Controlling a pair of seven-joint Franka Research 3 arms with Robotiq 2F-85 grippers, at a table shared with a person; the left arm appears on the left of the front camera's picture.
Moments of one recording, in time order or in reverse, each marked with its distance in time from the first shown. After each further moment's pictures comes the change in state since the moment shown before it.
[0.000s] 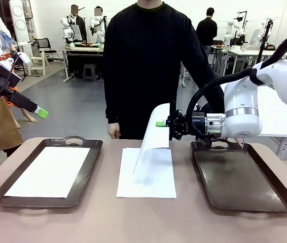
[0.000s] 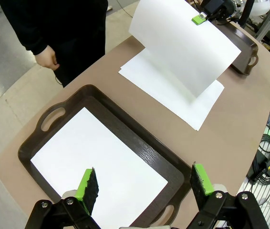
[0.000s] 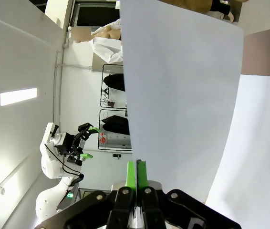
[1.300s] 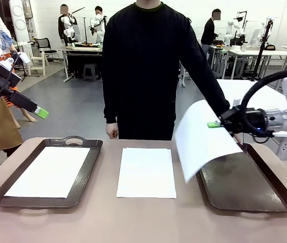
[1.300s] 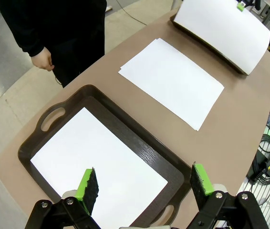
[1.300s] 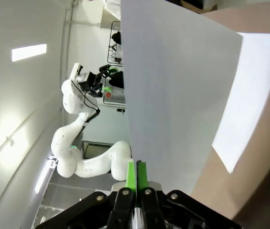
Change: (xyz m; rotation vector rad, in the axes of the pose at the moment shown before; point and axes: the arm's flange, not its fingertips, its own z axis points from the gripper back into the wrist) left arm 0.000 0.000 0.000 -0.001 0.000 0.000; right arm -0.006 0.021 0.189 0.029 0.250 0.055
